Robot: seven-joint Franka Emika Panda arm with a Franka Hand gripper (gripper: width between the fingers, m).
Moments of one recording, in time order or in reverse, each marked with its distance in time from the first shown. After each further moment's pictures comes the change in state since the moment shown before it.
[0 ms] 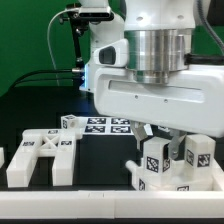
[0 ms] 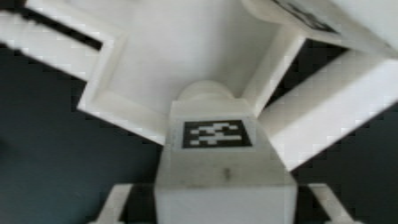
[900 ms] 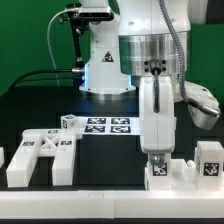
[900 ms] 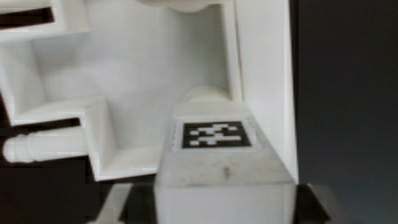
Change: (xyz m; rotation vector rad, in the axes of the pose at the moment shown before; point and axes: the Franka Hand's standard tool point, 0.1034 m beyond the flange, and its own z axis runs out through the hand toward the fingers) arm 0.002 -0.002 0.004 -0.021 -0.055 0.805
